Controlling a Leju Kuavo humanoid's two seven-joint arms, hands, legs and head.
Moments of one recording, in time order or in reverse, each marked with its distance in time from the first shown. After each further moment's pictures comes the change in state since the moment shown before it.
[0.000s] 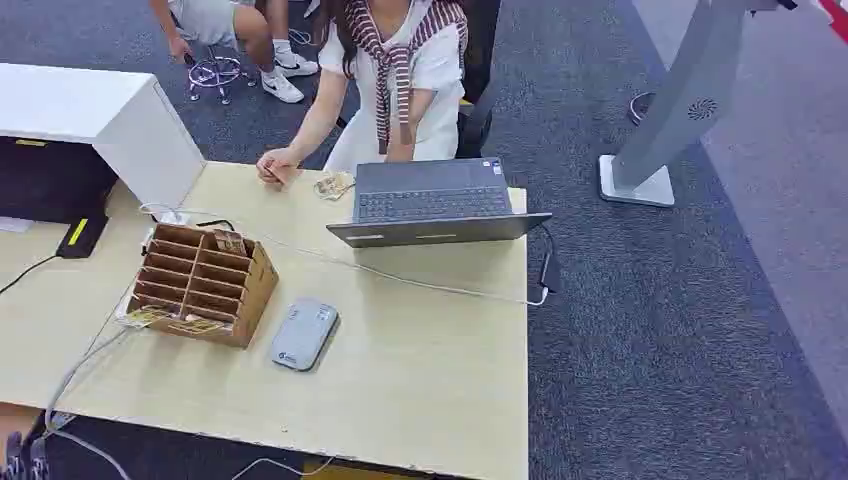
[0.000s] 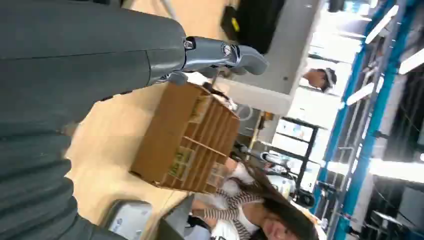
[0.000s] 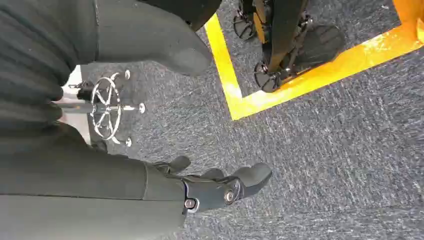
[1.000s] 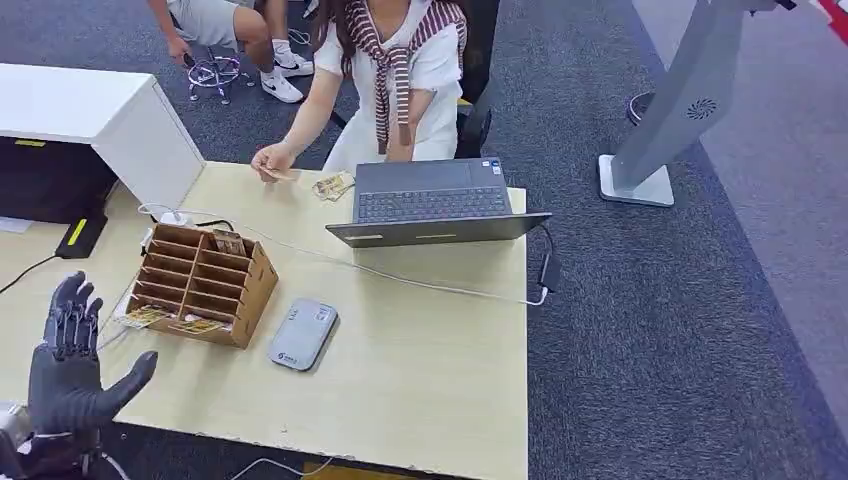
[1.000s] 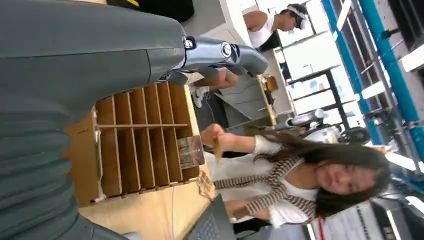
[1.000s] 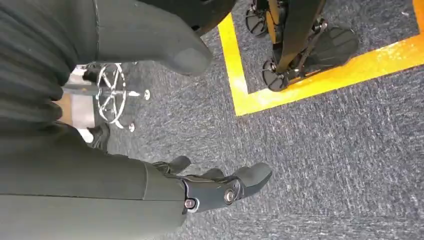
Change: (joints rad) left arm -0.112 0.165 -0.524 -0.287 -0.437 0.504 0.138; right arm -0.004 0.000 0.024 0.000 0.087 0.029 0.029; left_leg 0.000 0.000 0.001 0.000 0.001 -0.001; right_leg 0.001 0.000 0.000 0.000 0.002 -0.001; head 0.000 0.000
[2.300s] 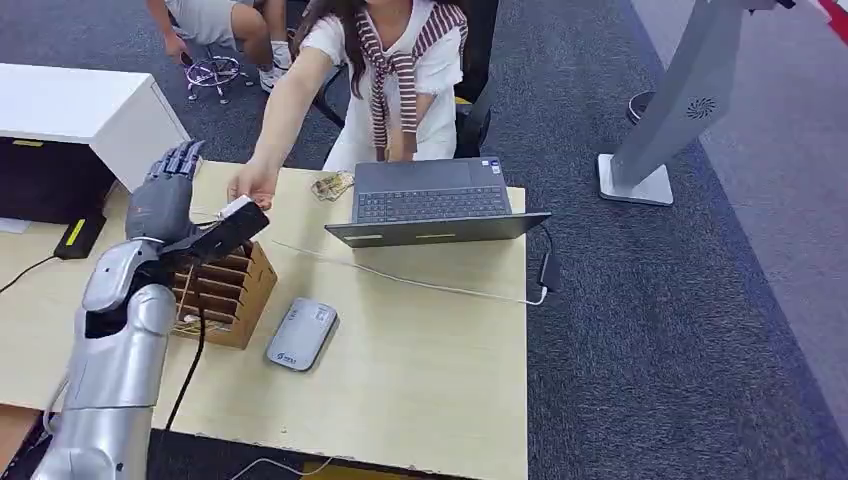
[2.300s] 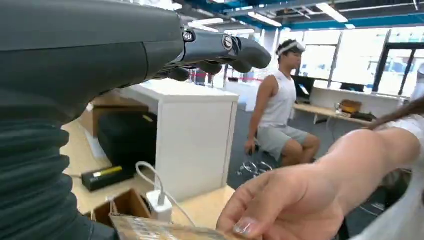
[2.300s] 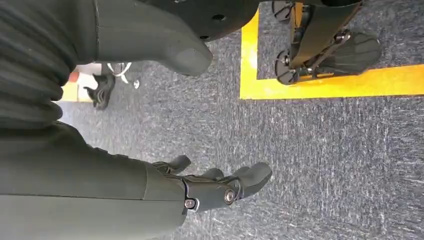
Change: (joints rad) left arm -0.558 0.285 -0.567 0.426 -0.958 0.417 0.489; right arm -0.017 -0.008 0.098 0.000 0.177 0.053 0.060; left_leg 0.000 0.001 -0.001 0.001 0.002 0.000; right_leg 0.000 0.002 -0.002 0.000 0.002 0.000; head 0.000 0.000
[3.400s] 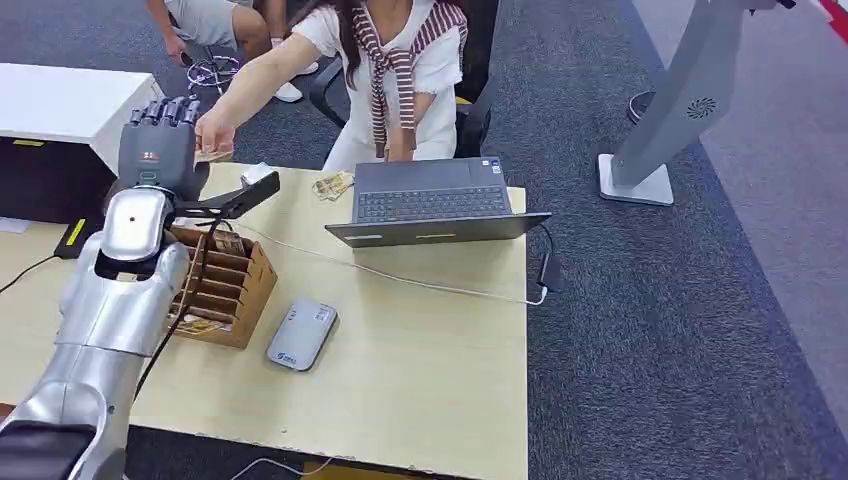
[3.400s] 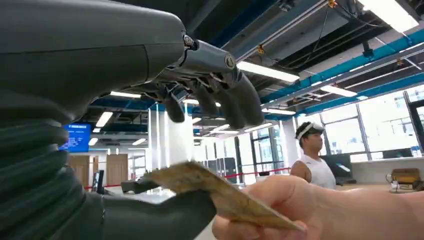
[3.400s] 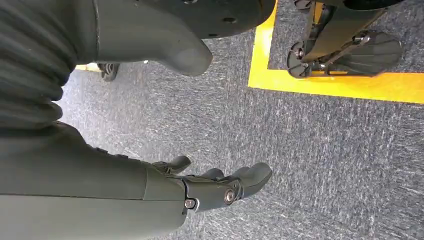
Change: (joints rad) left arm -0.211 0.090 -0.223 0.215 -0.339 0.168 0.209; right arm -0.005 -0.007 0.038 0.000 0.091 0.031 0.037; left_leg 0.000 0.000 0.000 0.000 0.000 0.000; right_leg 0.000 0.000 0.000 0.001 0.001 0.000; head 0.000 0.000
